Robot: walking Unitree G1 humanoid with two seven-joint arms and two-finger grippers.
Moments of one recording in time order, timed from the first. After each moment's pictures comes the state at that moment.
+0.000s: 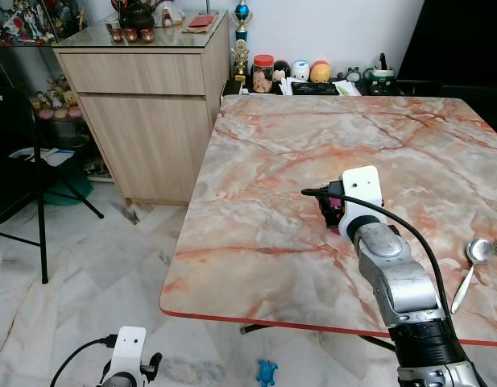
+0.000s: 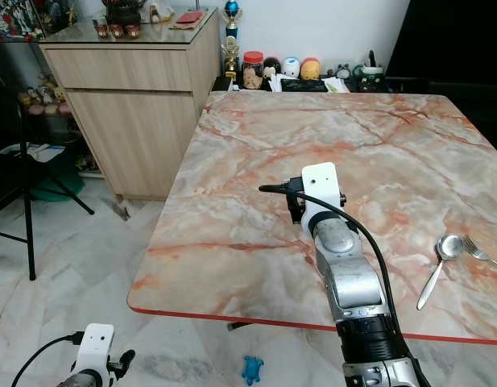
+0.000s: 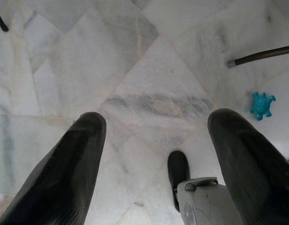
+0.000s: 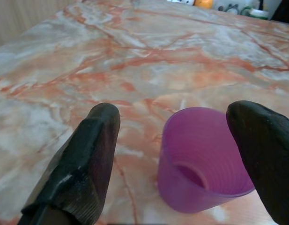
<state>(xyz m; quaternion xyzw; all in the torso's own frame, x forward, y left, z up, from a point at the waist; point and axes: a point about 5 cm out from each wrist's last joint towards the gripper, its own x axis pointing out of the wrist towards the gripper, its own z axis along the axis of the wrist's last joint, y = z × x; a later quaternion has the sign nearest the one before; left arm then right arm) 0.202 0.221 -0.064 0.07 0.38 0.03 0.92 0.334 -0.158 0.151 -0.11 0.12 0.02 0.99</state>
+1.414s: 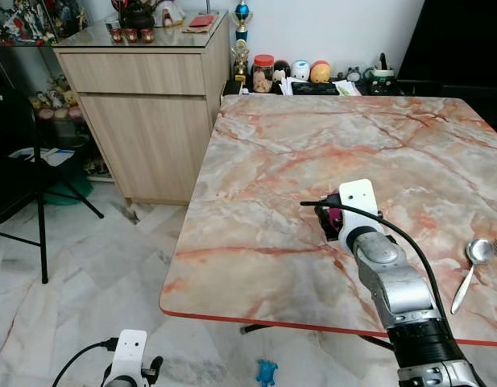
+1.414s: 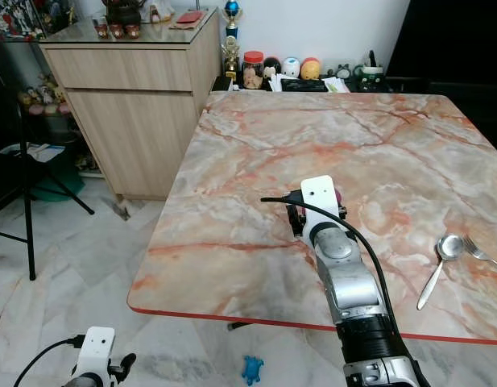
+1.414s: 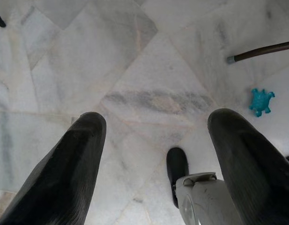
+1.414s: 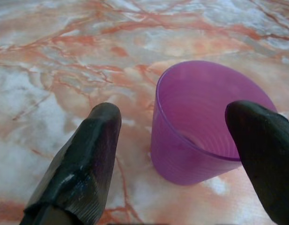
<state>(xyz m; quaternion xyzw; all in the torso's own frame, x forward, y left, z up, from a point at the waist) 0.198 0.220 -0.067 0.07 0.38 0.03 0.92 0.337 -0.168 0.127 -0.12 0.17 0.01 0.98</state>
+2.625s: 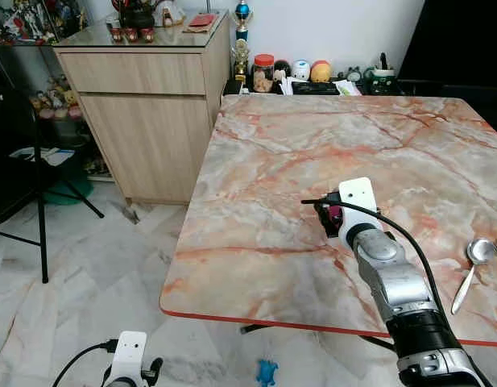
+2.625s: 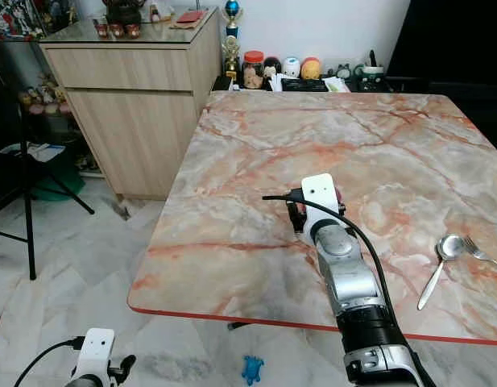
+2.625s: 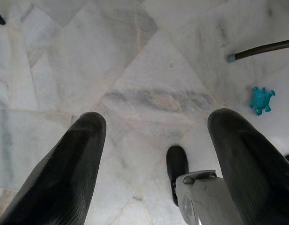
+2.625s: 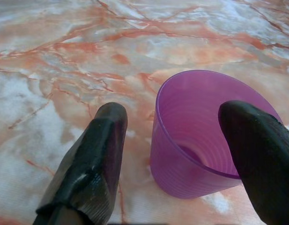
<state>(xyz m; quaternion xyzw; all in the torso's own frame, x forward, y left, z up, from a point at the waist) 0.196 0.220 -0.068 0.07 0.39 0.03 0.92 0.346 -0.170 0.124 -0.12 0.15 0.02 0.98</state>
